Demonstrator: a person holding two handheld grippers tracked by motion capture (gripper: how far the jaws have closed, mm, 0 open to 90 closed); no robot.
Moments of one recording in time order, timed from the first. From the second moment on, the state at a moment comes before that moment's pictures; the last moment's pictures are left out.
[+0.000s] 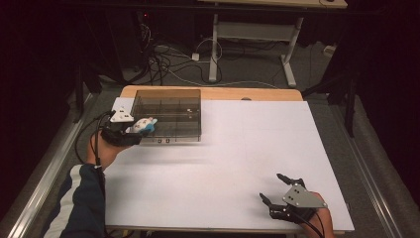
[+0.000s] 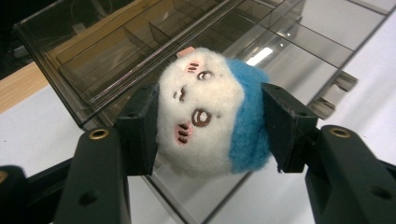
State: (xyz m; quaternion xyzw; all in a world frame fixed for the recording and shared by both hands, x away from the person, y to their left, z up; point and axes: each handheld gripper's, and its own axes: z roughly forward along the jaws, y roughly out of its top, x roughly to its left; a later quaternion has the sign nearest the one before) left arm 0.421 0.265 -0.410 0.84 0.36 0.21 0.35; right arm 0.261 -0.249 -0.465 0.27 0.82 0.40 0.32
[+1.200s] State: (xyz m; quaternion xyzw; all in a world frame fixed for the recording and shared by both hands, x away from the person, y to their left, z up) left arm 0.409 0.277 -0.407 0.80 0.36 0.25 0.41; right arm 0.261 -0.250 -0.465 0.26 0.82 0.40 0.32
